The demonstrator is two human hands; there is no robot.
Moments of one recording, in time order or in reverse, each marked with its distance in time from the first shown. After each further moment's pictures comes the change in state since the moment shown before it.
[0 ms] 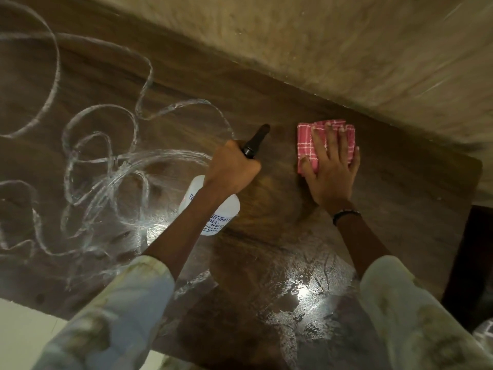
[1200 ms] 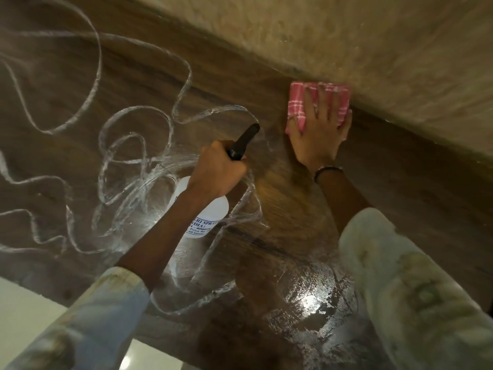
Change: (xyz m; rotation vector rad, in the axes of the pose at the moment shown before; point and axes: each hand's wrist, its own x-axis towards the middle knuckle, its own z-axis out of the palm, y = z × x) left_hand 0.003 -0.033 -0.072 -0.029 0.089 -0.035; right_hand 0.093 -0.112 0.000 0.013 -0.015 -0.015
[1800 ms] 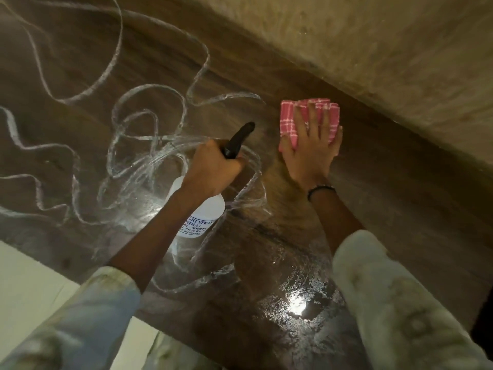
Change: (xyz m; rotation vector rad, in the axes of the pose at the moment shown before) left_hand -0.030 -0.026 -0.009 -0.053 0.074 -0.021; right_hand -0.051 -0.016 0.013 -0.010 0.004 -0.126
